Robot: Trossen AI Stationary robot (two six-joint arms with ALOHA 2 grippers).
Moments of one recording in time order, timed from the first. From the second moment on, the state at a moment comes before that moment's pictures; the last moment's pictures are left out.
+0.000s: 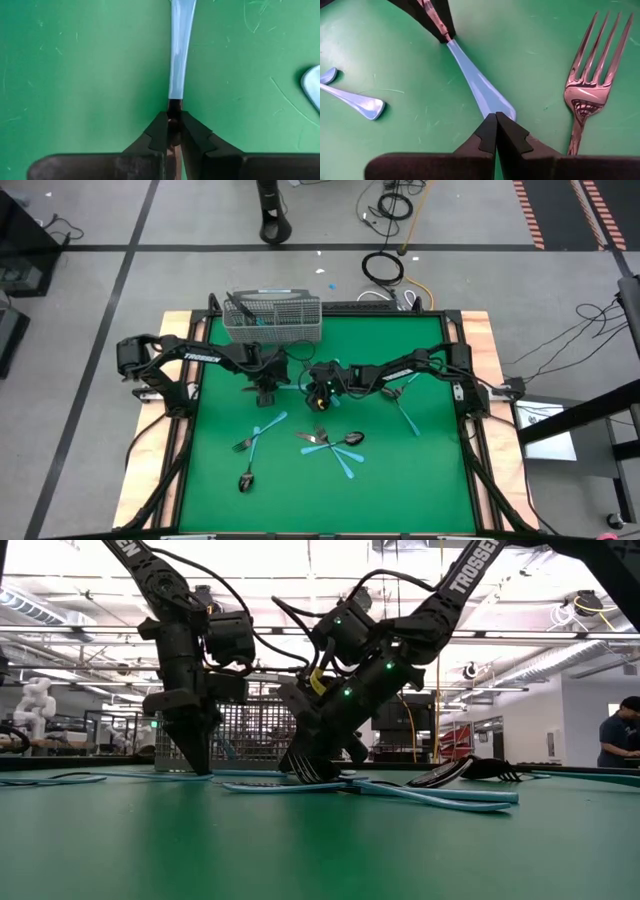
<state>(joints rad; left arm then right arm) 0.32 1.60 0.78 -0.53 0.10 0.22 -0.12 2.10 1.14 0.21 0.09 0.48</state>
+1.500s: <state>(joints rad) 0.32 1.57 0.89 -0.64 0.11 0.21 -0.11 2.05 1.08 0.22 0.17 0.44</state>
